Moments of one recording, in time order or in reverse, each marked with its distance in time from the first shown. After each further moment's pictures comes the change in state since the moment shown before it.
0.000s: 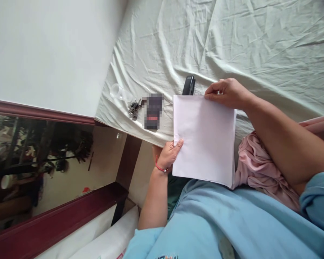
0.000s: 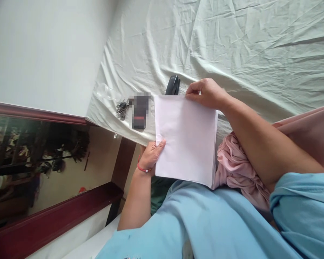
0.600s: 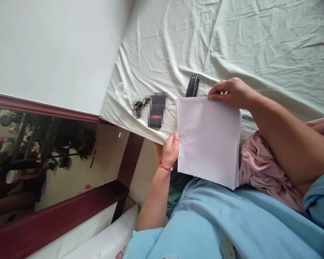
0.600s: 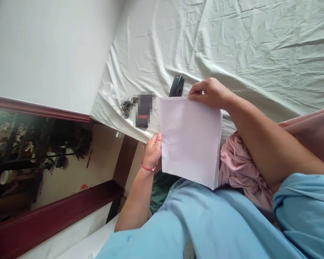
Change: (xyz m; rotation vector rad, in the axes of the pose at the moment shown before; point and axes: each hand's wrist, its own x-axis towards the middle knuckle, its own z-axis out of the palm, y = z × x) left_hand -0.001 0.000 0.004 0.326 0.393 0.261; right_hand 0.000 0.002 -0.001 -0.051 -0.070 -0.037
